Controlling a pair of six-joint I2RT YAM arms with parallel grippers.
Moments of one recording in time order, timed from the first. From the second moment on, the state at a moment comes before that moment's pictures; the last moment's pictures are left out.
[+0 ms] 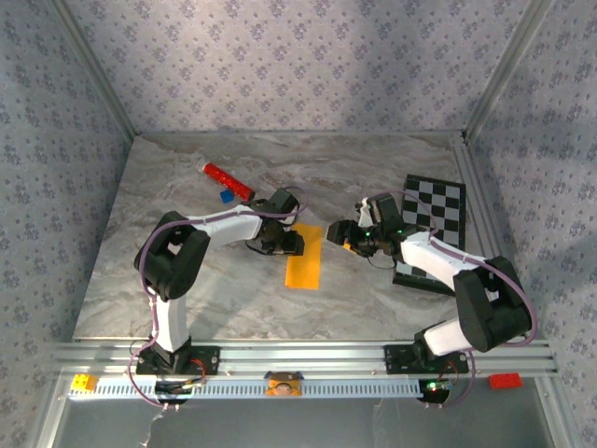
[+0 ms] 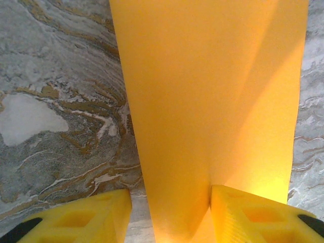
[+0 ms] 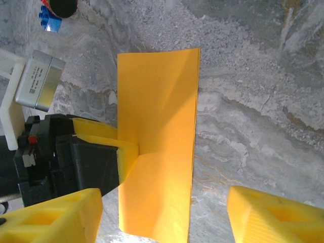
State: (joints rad) left arm -0.70 1.90 1.21 -0.56 0.21 -0.54; right arm 0.40 1.43 0.73 -0.15 -0.49 0.72
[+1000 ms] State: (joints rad) left arm -0.70 1.91 1.22 -0.57 0.19 -0.53; right arm 0.42 1.48 0.72 -0.12 -0.50 0.73
